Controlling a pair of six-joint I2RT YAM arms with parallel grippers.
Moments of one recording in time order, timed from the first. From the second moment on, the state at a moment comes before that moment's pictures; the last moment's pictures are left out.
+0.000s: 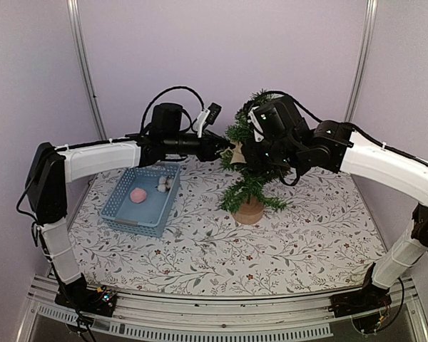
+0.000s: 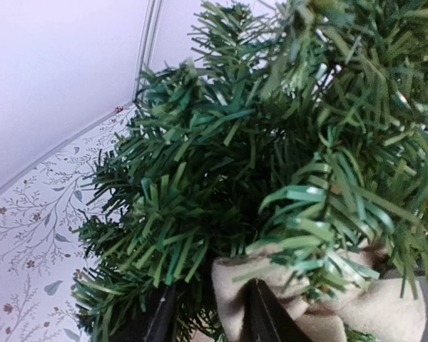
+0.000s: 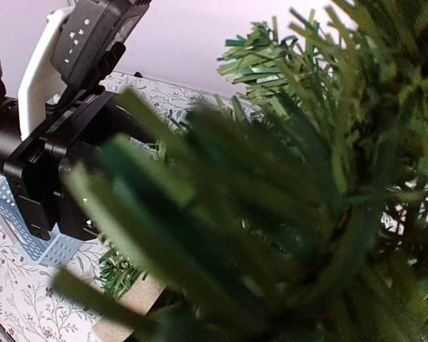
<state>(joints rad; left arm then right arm) -0.67 1.87 1.49 0.11 0.60 -0.13 0.99 1.59 1.59 -0.61 0.50 0.30</state>
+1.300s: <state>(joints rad) -0.43 1.78 1.34 0.14 0.58 -0.24 0.90 1.09 1.20 -0.42 0.26 0.45</state>
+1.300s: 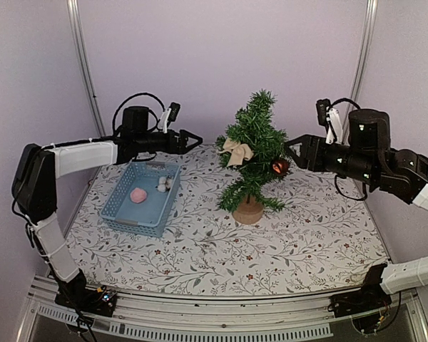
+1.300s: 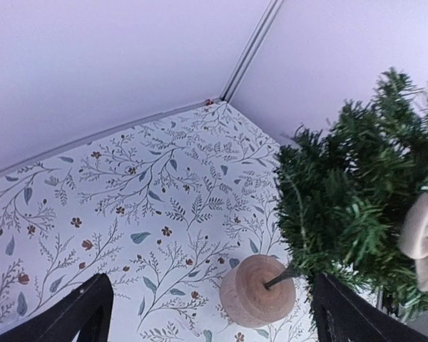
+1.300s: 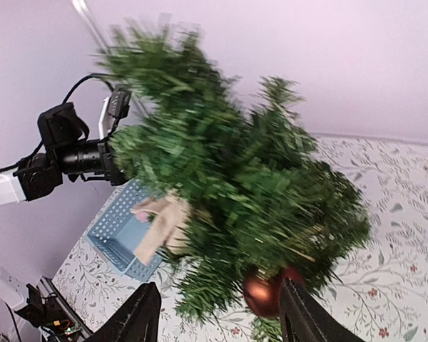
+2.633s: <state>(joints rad) -0.61 2.24 1.56 0.00 0.65 -0.46 0.44 1.17 0.38 0.20 -0.39 1.14</state>
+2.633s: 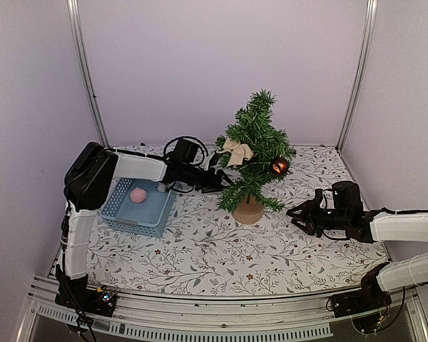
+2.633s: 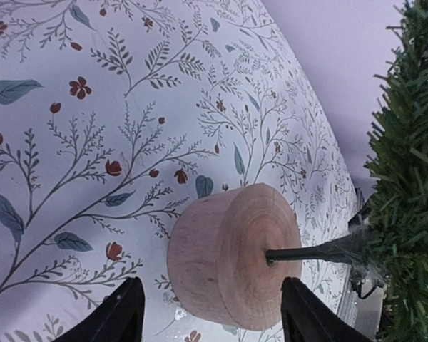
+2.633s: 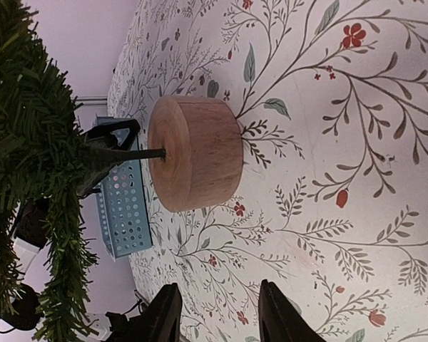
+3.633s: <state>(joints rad) -0.65 2.29 1.49 0.16 0.71 -0.54 0.47 1.72 0.64 0.52 -0.49 1.12</state>
